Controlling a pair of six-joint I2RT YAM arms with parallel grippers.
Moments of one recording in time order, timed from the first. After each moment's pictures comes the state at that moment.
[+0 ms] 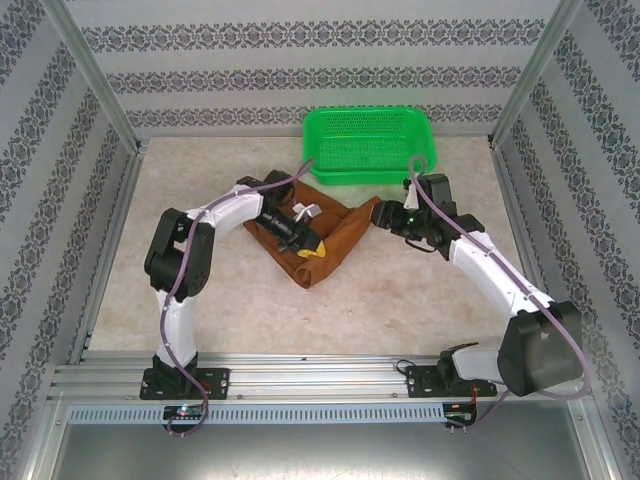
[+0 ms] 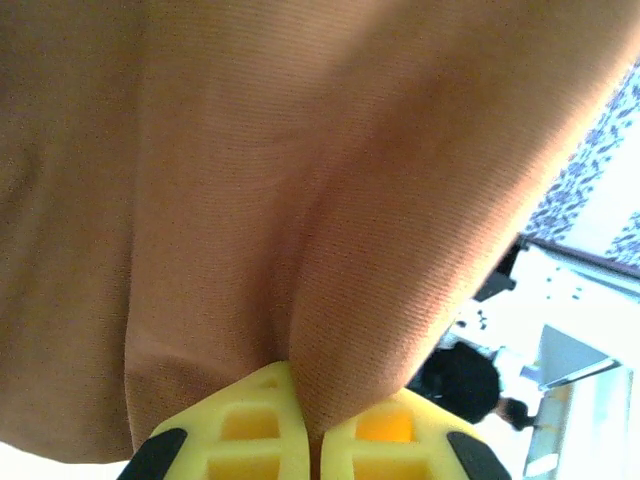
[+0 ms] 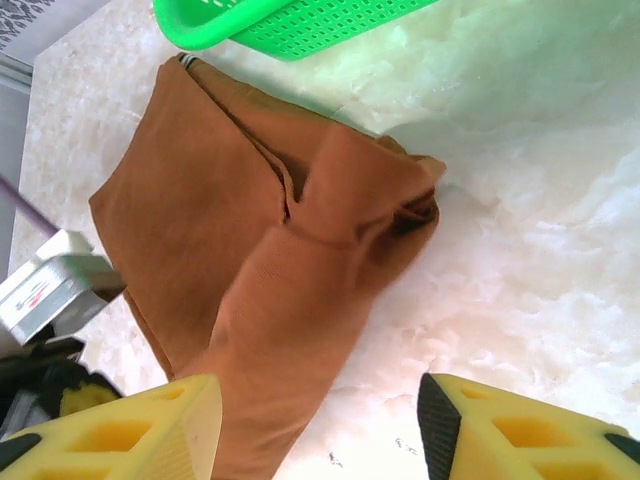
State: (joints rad) left arm -0.39 2.07 1.53 -0.97 1.08 -0.21; right arm 0.25 1.32 0.96 -0.43 -0.33 0.58
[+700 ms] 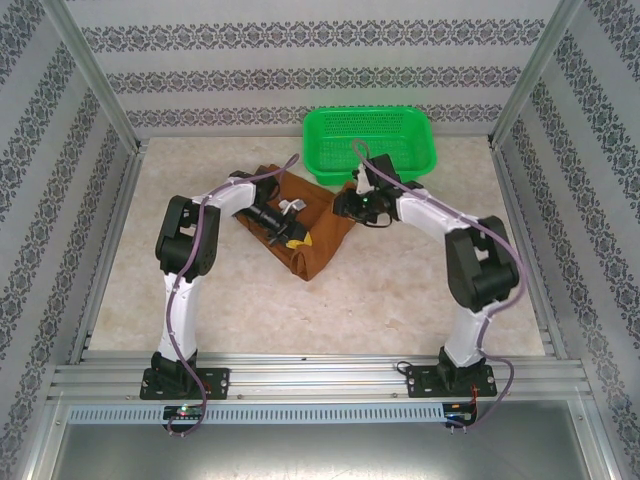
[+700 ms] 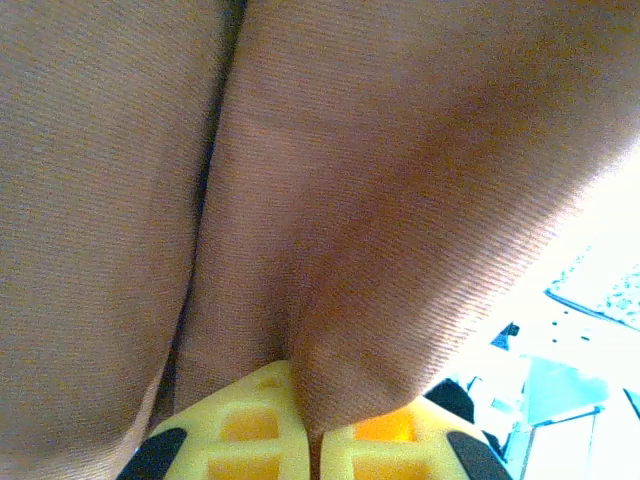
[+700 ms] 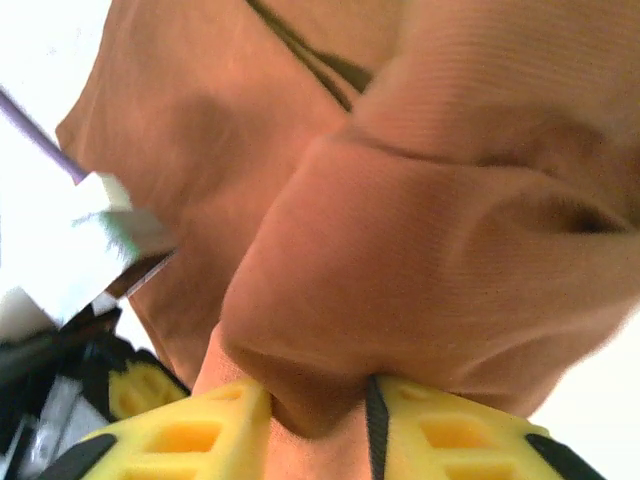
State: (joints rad) left arm -0.28 2.24 1.66 -1.06 1.05 -0.11; right arm 0.37 1.90 1.35 -0.38 -0.47 0.59
